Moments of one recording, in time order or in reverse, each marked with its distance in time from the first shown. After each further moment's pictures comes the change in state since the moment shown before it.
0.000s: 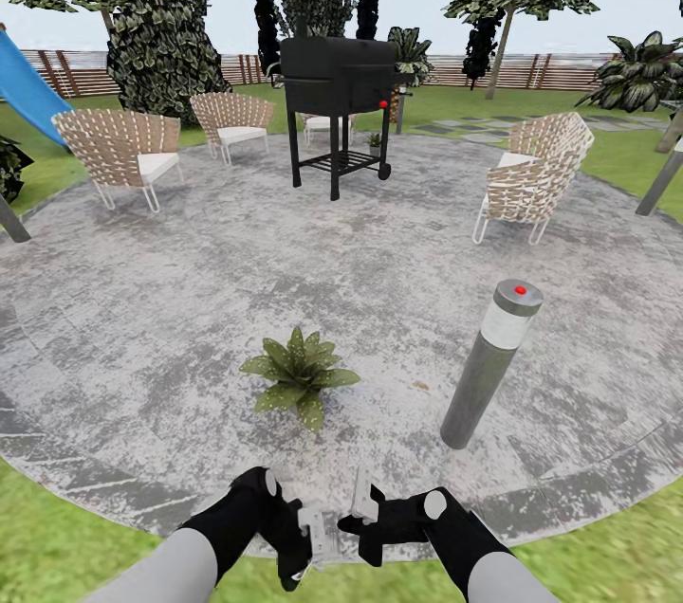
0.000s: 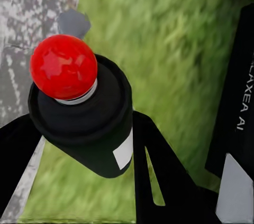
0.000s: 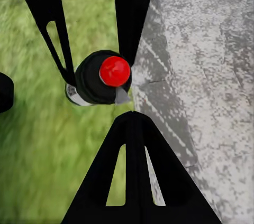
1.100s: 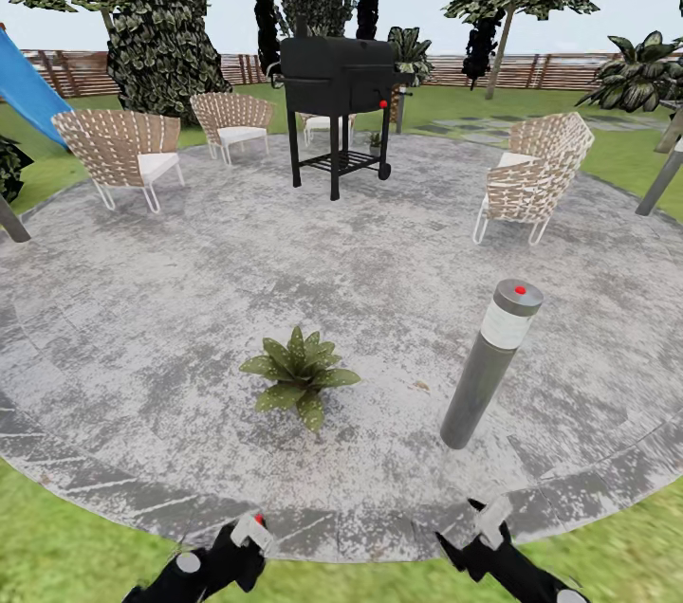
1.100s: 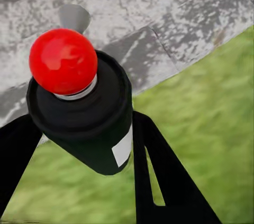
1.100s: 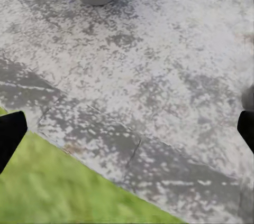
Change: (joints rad) left arm 0.194 0.132 0.282 0.069 0.477 -0.247 0.567; right arm 0.182 -0.223 -0.507 0.012 -0.187 -0.198 -0.250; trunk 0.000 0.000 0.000
